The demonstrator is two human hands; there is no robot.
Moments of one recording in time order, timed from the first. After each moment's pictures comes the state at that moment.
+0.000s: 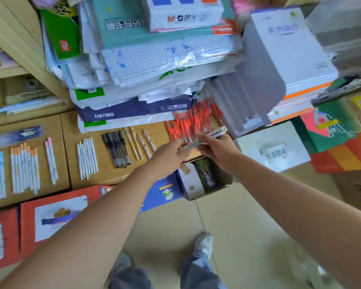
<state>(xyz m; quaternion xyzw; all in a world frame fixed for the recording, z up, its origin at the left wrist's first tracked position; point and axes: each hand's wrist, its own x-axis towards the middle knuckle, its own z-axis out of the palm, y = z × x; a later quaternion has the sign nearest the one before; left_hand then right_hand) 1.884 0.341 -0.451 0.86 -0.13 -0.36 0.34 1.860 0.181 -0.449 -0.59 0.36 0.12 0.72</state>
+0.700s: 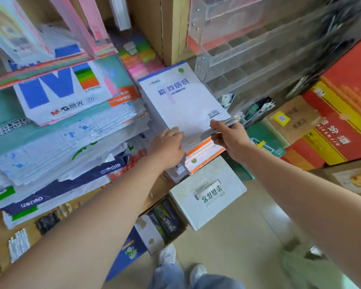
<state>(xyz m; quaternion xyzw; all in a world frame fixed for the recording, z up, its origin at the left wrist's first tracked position) 1.991 0.032 -0.370 0.89 -0.33 -0.28 0.12 1.917 -0.137 -0.363 -0.58 0.40 -0.06 0.71</state>
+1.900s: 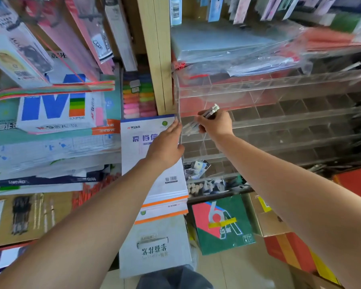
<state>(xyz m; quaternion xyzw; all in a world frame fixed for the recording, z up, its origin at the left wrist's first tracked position) 2.075 -0.169 -0.299 0.95 -0.14 -0.16 0.23 2.108 -0.326 -0.299 -0.80 0.23 0.03 0.55</state>
